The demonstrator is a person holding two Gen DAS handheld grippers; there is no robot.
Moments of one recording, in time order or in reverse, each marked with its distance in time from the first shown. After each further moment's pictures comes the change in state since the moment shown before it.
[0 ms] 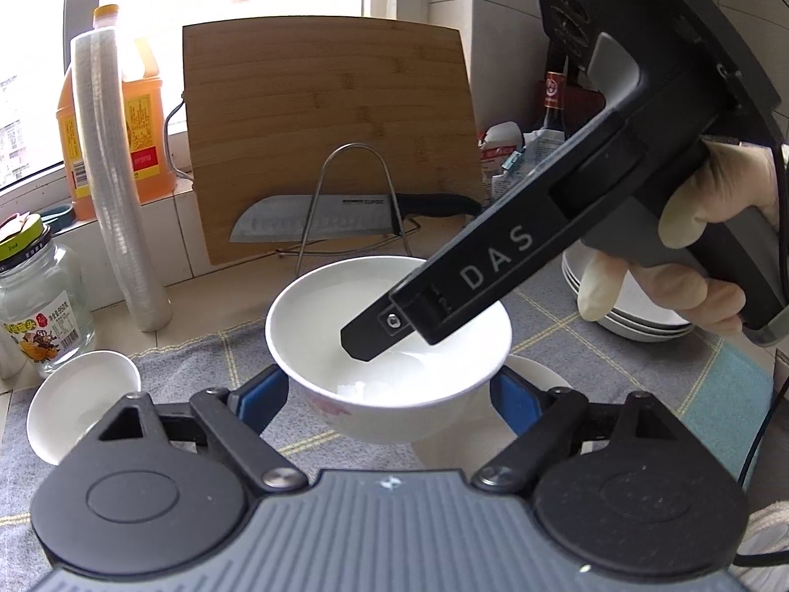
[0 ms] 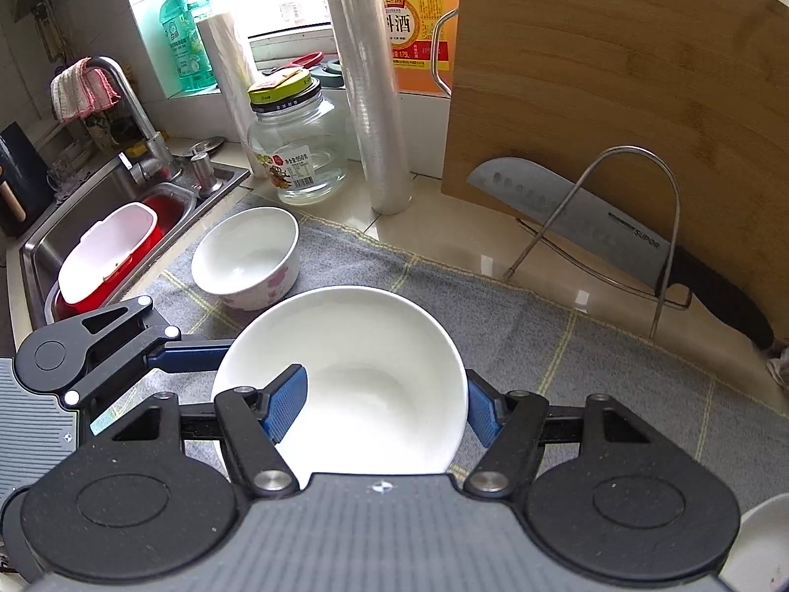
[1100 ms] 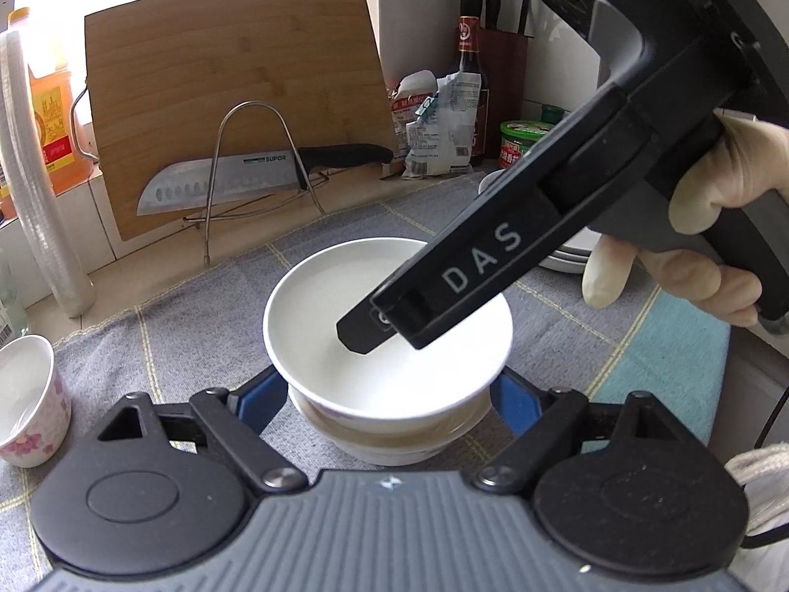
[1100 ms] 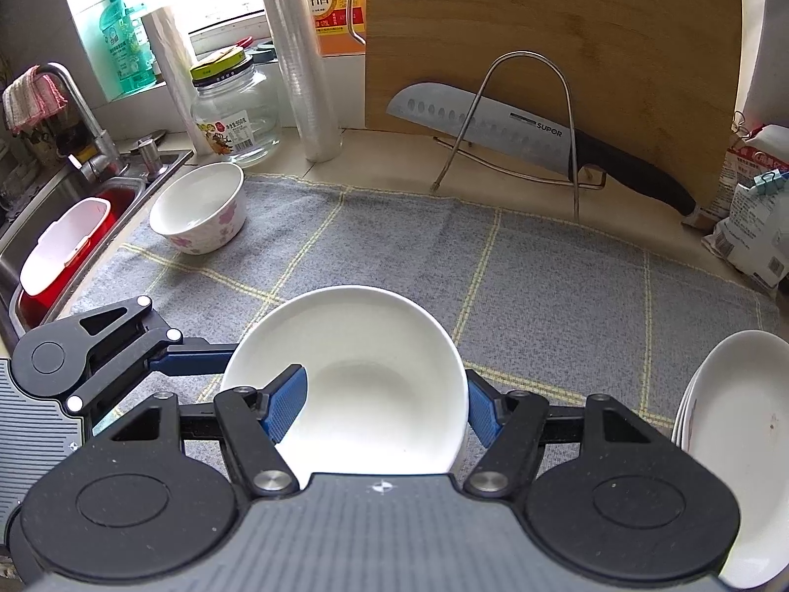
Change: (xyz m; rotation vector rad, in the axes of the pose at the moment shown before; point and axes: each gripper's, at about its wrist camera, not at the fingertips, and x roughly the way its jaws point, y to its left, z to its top) left arm 0.009 -0.044 -0.021 0.104 0.076 -0.105; right arm -0.020 -0.006 -0.064 0.120 0.012 -0.126
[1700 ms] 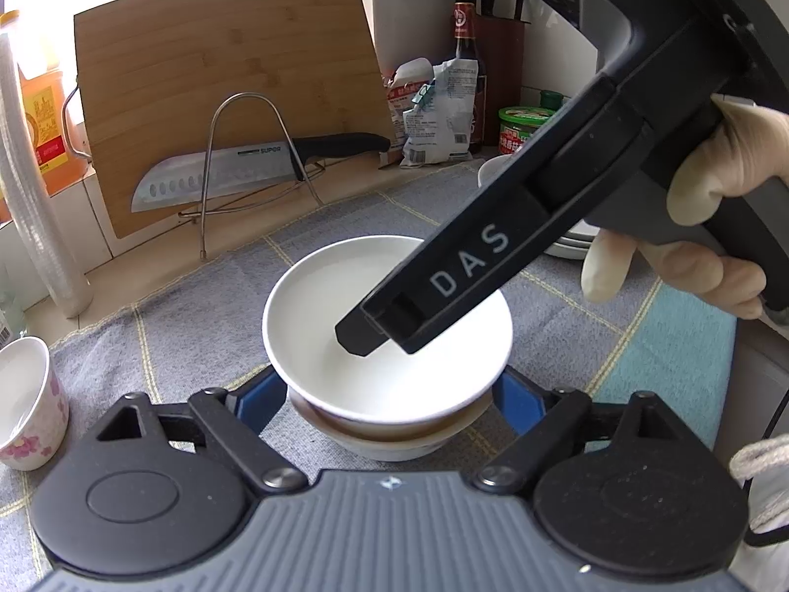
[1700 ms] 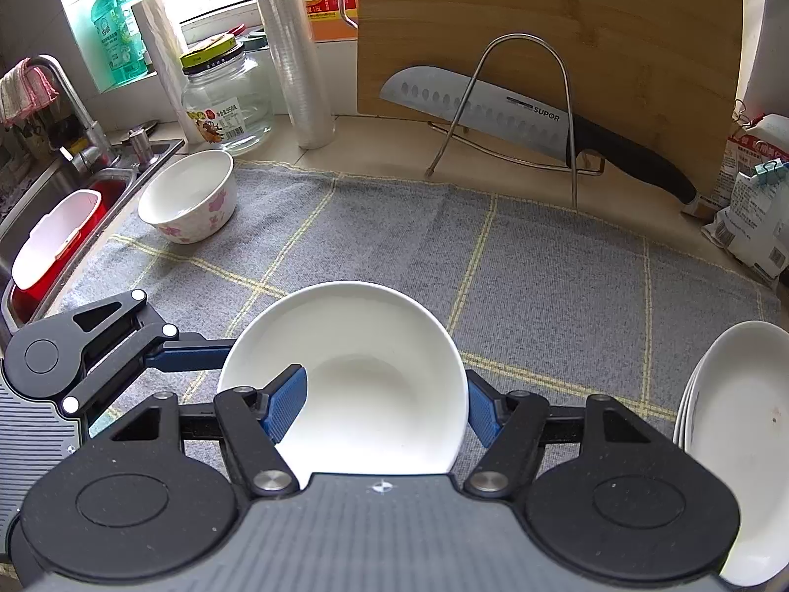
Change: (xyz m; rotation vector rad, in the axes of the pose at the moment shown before) left arm 0.007 -0.003 0.000 0.020 0.022 0.008; right arm 0.007 -0.002 -0.001 0.007 0.021 -0.004
